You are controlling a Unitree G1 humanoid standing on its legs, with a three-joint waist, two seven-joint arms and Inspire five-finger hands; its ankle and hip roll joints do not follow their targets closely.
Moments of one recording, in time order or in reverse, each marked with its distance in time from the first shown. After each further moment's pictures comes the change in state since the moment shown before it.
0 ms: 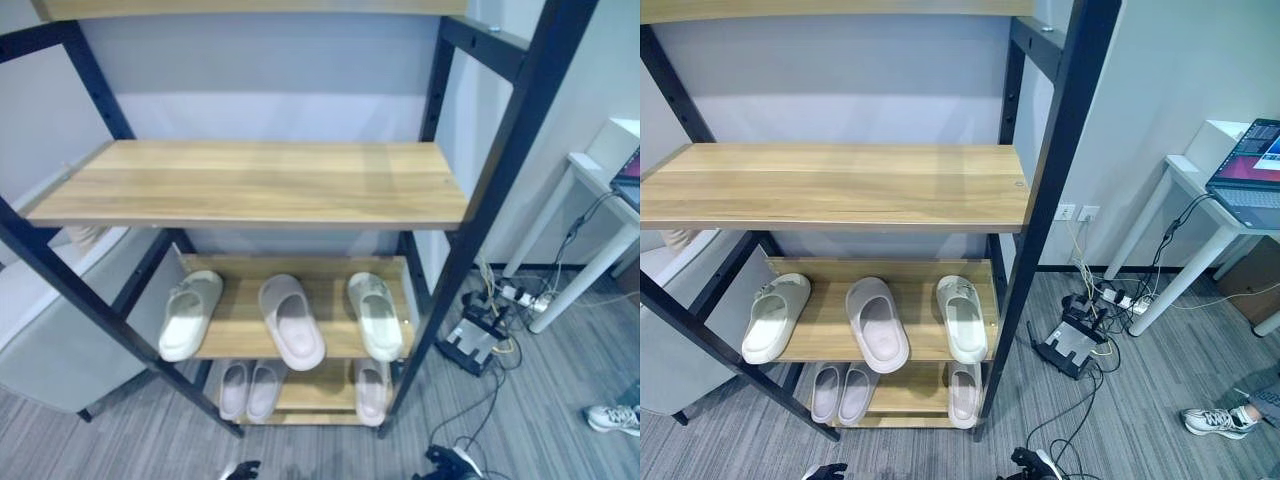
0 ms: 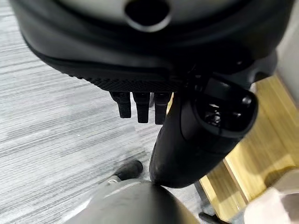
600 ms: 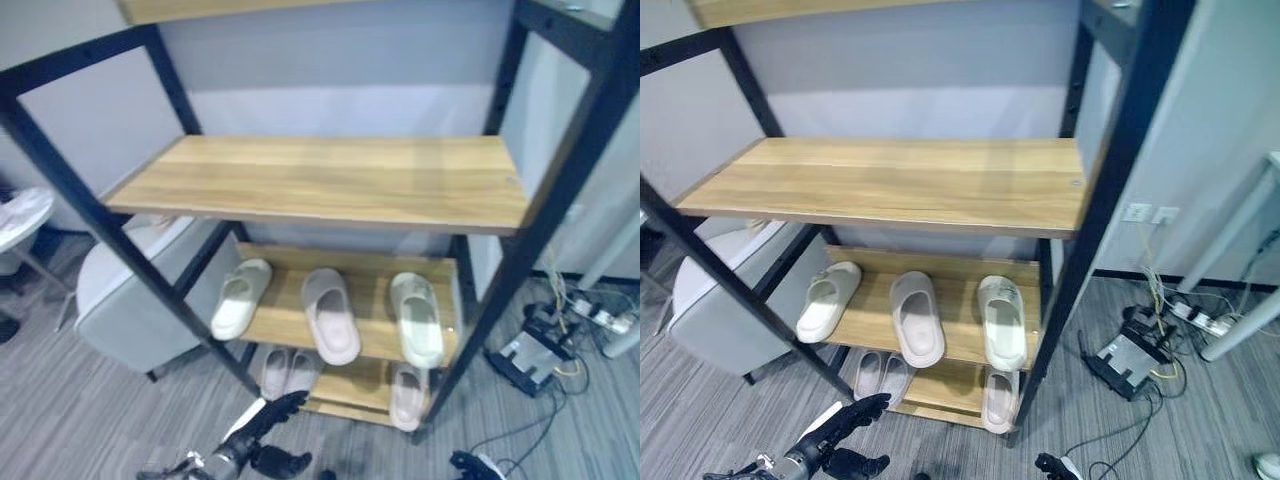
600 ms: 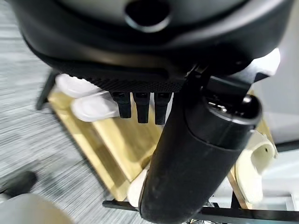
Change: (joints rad) left arm 0.429 0.387 0.055 -1.049 -0.143 -0.144 -0.273; right arm 0.052 -0.066 -0.068 0.006 -0.041 -0.018 -0.009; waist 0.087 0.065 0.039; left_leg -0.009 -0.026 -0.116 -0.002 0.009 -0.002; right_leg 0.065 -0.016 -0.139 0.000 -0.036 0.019
